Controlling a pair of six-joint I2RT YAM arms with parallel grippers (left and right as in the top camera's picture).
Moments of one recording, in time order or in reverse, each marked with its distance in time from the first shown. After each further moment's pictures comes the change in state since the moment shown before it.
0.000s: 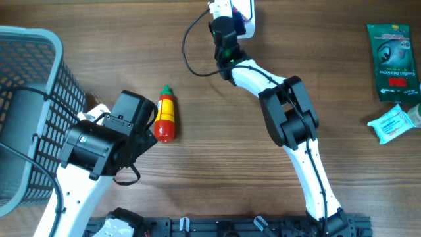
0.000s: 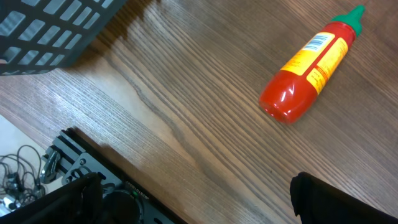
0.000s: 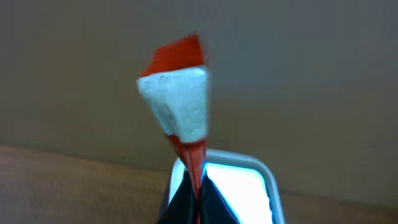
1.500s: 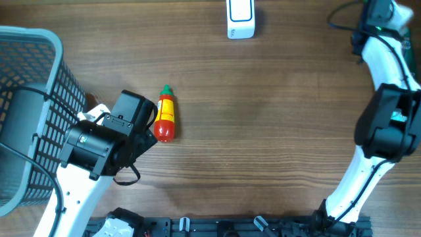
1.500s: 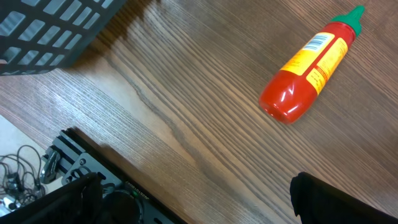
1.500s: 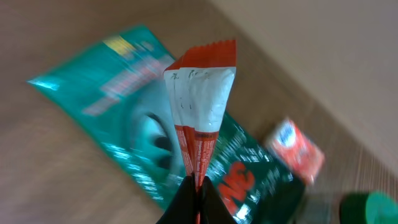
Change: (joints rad) left arm 0.000 0.000 0.000 0.001 0.000 0.000; right arm -0.716 -0.362 -0.111 -1.116 0.185 0.499
